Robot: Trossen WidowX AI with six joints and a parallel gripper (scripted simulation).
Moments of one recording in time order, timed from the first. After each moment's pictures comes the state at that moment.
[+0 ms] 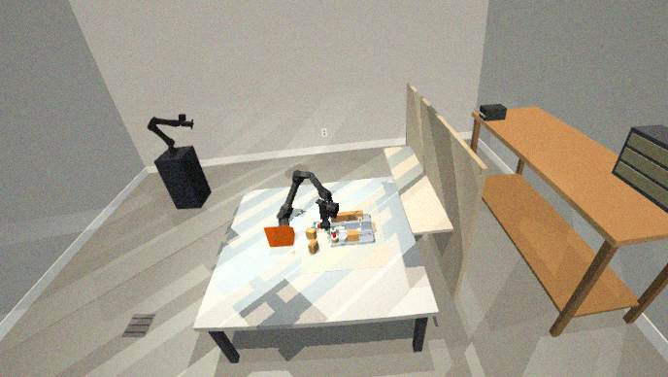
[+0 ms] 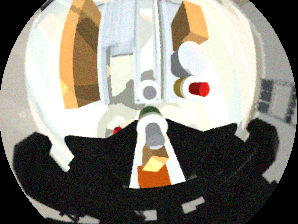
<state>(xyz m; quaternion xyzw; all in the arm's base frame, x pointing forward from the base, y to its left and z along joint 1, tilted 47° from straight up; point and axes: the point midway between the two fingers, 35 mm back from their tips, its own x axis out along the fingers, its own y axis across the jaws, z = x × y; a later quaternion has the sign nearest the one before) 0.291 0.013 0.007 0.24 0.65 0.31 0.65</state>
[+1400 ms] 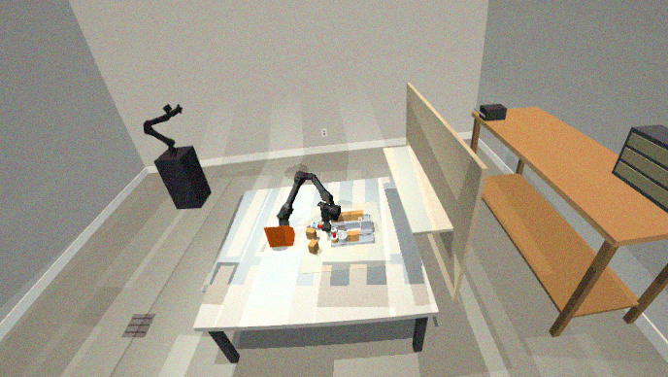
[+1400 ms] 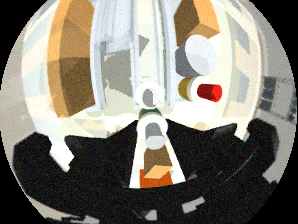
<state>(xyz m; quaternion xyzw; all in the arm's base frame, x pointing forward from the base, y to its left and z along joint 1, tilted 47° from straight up) 0.296 0.028 -0.006 0.24 0.66 0.31 0.64</state>
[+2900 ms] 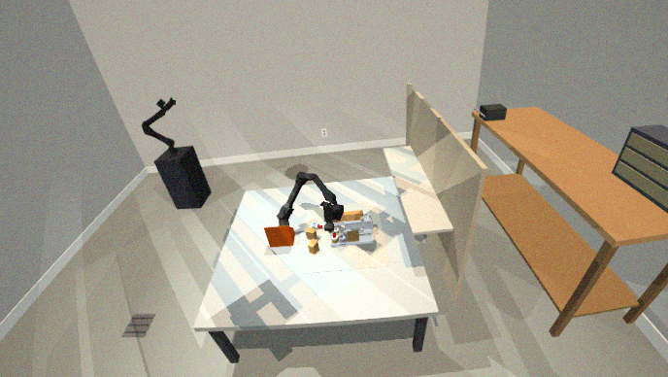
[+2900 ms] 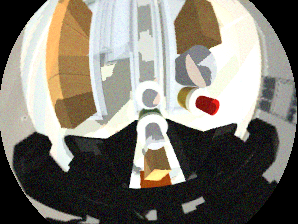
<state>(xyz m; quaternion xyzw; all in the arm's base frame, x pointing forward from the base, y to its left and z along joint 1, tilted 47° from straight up) 0.313 0.030 -0.005 0.24 0.66 0.31 0.64</state>
